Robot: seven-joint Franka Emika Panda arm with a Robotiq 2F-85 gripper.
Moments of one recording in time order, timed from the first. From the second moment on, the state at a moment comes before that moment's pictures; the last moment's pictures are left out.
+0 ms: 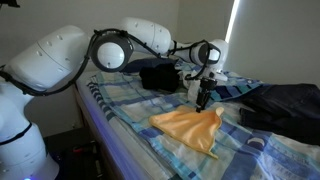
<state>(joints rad) -0.10 0.93 -0.14 -0.86 -0.01 1.56 1.03</state>
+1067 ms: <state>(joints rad) -0.10 0.94 -0.14 -0.86 -0.02 1.54 1.03</state>
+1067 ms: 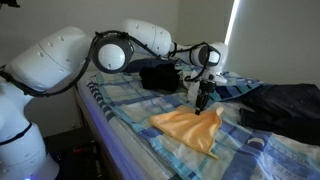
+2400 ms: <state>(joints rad) -0.10 0.82 -0.14 -0.85 -0.02 1.54 1.03</state>
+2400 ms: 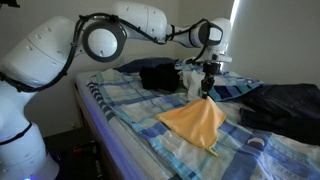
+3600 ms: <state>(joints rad) -0.09 0.38 -0.15 -1.45 -0.03 1.58 1.03</state>
